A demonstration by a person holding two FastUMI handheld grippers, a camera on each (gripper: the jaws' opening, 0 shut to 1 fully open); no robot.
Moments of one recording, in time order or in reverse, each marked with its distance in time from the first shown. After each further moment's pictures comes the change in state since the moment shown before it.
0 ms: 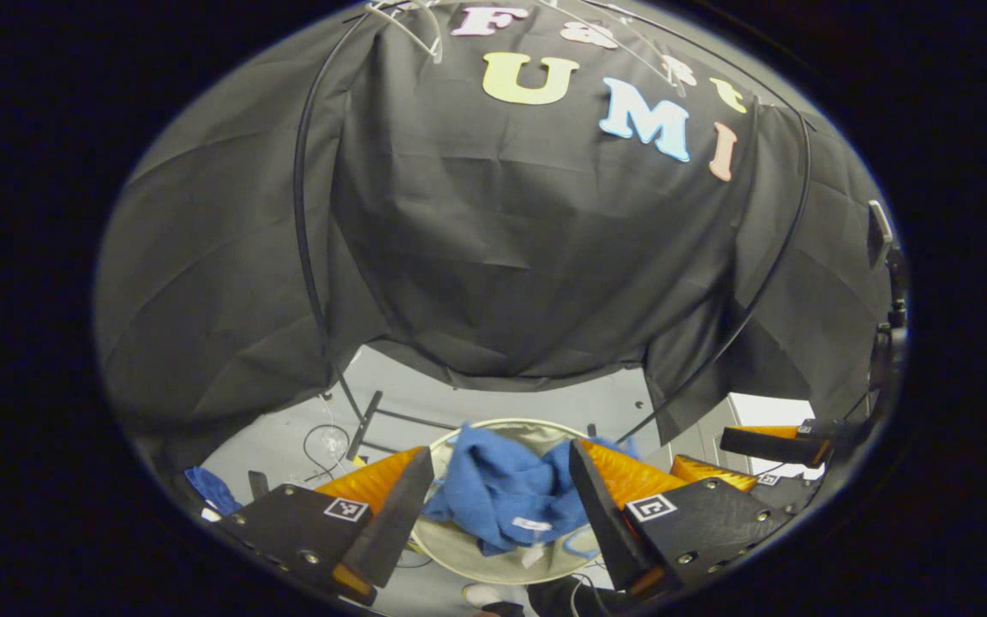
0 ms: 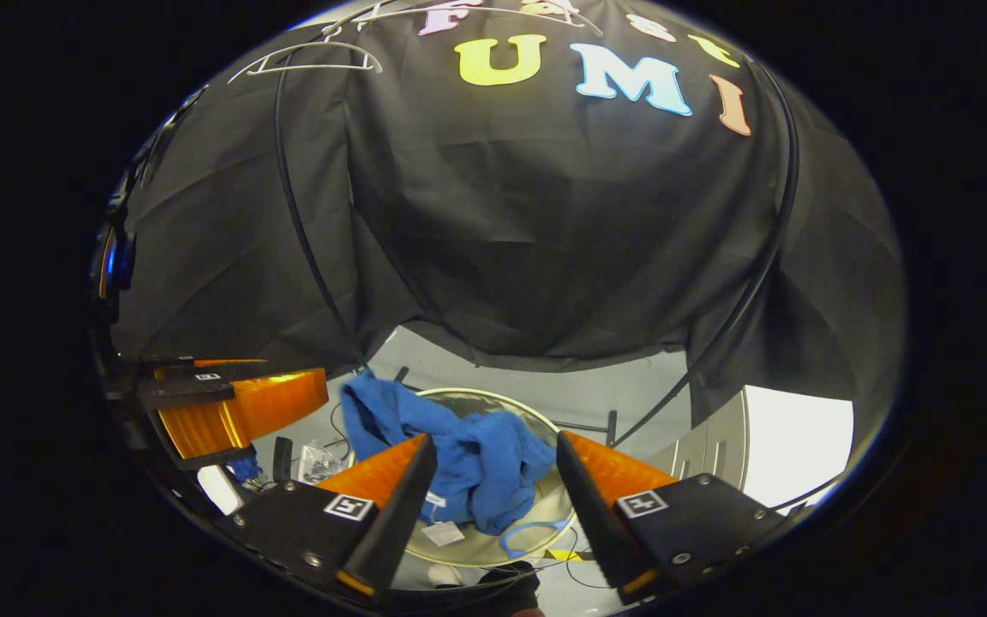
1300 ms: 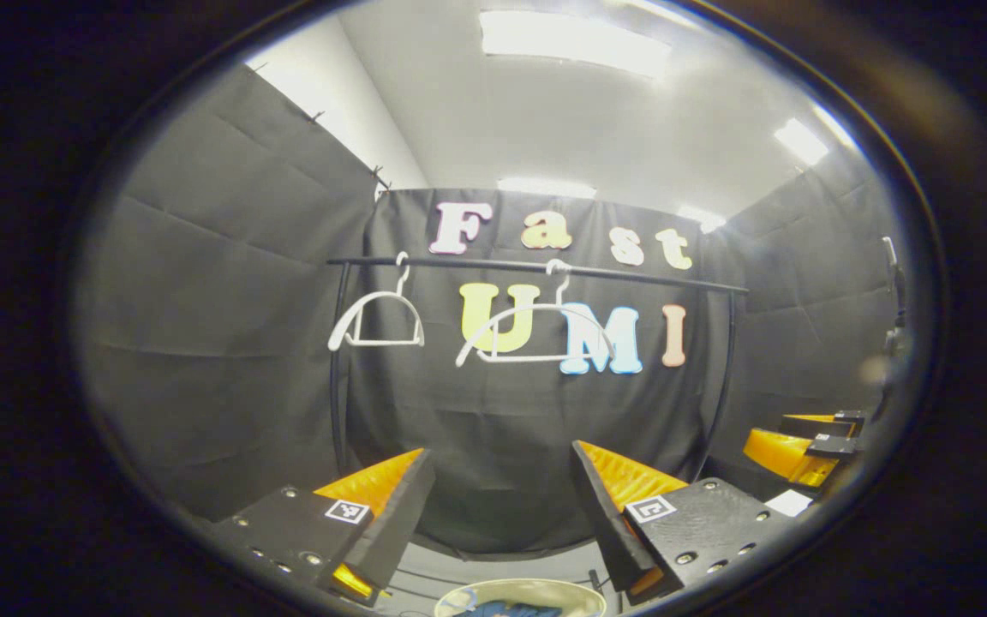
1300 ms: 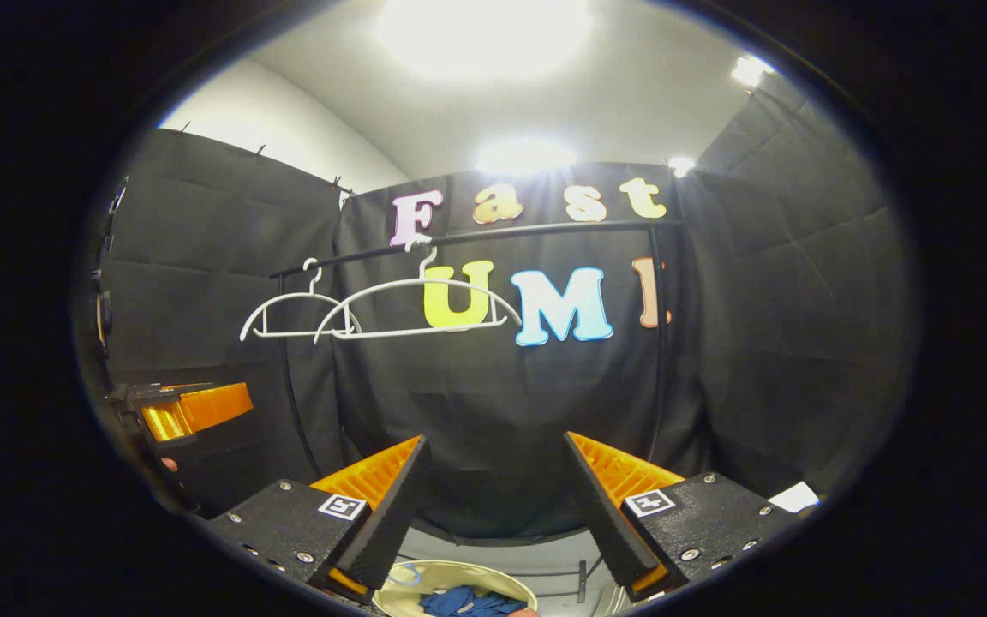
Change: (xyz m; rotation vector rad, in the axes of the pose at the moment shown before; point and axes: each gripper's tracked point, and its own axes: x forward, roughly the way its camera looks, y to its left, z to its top) left arm -0.291 -0.062 0.266 0.105 -0.762 0.007; right arm -0.282 -0.073 0.220 0.046 -0.769 -0.113
